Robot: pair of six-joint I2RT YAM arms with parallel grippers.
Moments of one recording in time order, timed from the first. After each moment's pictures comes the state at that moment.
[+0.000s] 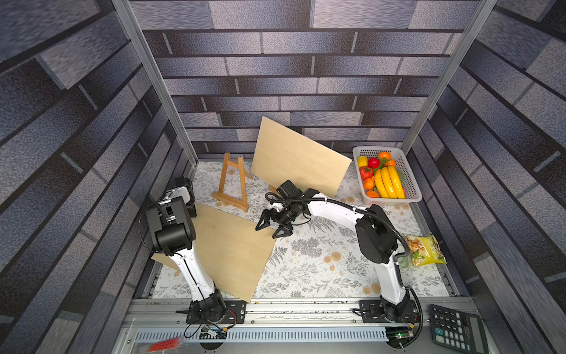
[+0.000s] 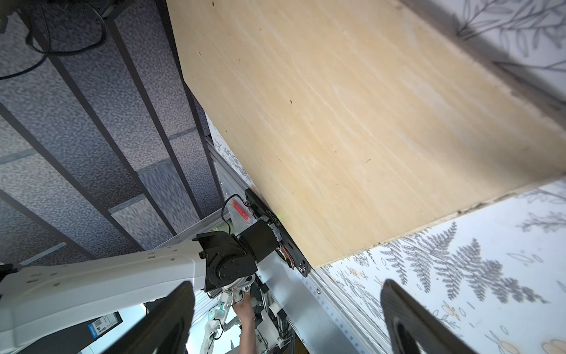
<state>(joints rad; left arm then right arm) 0.43 2.03 1.40 -0.71 -0.44 0.05 0.83 2.11 1.69 -0.66 -0.83 0.84</state>
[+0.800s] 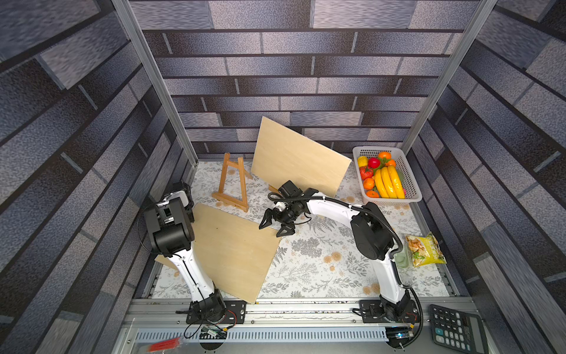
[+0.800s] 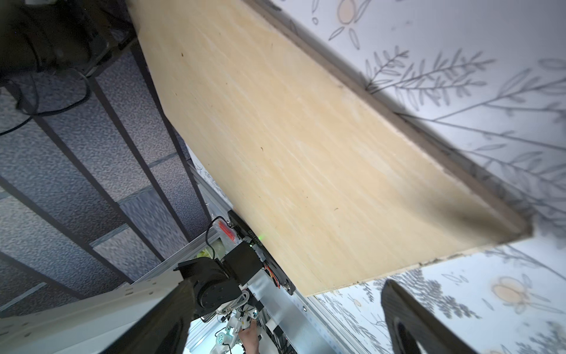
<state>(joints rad) 0.42 2.00 1.30 -0.68 -0.48 0.03 0.81 2.16 1.70 -0.72 -0.74 0.82</state>
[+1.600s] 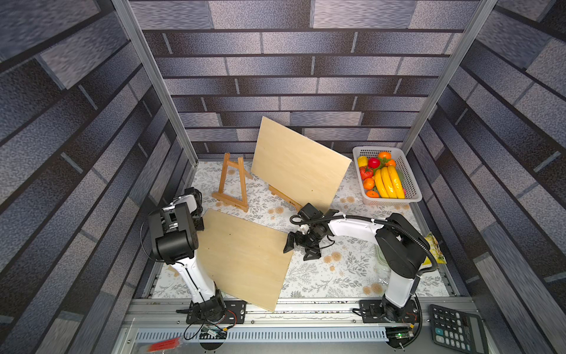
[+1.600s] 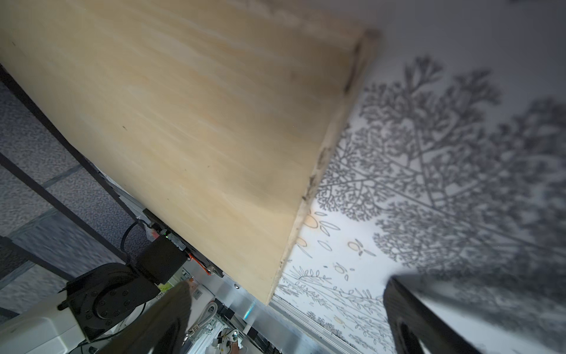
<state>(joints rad) 0.34 1.88 1.16 -0.82 -0.43 -0.01 0.84 1.83 1.10 -0.55 -0.62 0.93</state>
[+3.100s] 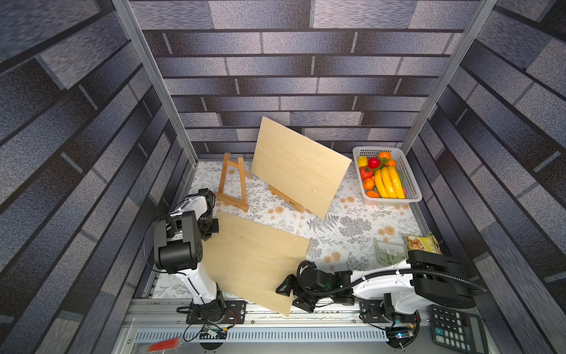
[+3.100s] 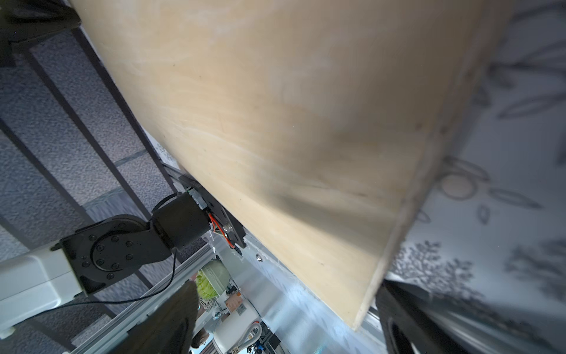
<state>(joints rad) 0.20 1.75 1.09 -0.94 -0.21 -0.05 1.42 1.50 0.49 0.32 -0.15 1.74</state>
